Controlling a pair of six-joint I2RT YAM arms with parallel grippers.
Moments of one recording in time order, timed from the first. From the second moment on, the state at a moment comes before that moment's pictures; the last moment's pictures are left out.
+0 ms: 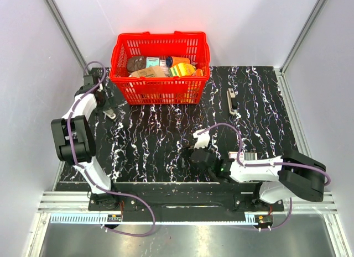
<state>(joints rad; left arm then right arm) 0.18 1.80 1.34 -0.53 -0.02 -0.24 1.17 1.38 0.51 0.29 0.58 0.63</state>
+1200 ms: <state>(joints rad) 0.20 1.84 1.25 -0.48 0.04 -0.14 1.20 1.48 0.58 0.29 0.59 0.57</state>
